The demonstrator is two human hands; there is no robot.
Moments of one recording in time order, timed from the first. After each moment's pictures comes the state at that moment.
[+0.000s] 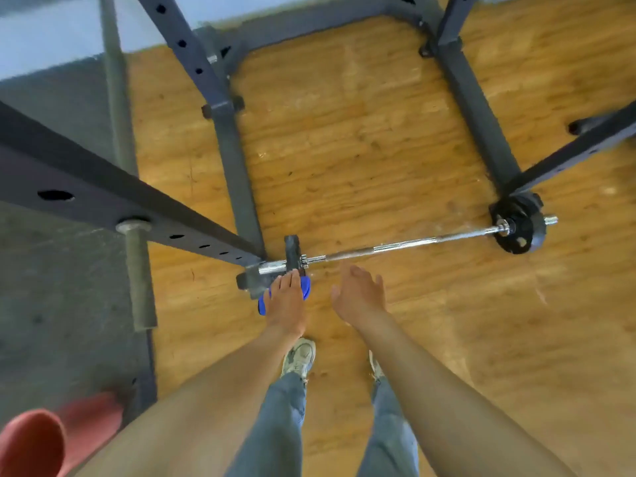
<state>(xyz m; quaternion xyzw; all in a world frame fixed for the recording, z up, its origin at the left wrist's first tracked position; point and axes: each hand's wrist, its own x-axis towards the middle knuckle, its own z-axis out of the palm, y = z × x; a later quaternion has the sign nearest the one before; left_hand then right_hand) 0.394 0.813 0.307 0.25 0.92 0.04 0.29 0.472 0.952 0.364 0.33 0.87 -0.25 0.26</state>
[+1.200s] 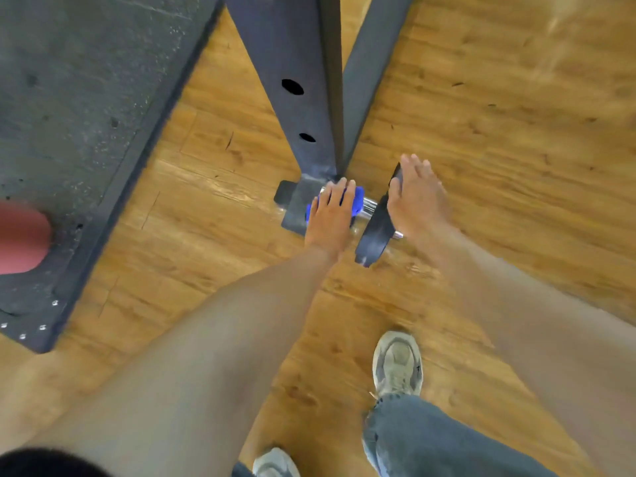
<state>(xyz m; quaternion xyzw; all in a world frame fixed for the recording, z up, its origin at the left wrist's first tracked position) 0.293 0.764 -0.119 0.12 0.97 0.10 0.17 0.276 0.921 -0.067 0.11 0.96 -0.20 0.16</state>
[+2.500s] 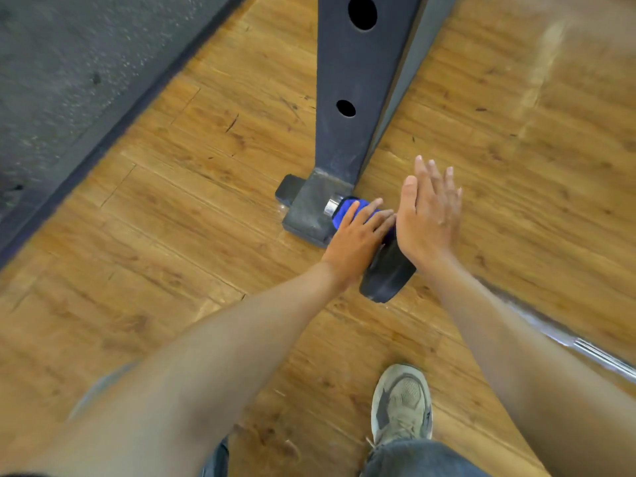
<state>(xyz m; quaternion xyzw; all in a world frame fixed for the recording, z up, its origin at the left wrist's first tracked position) 0.314 0.749 -0.225 0.30 0.93 0.19 0.03 0.297 0.874 -0.146 0.12 0.97 -0.23 -0.02</state>
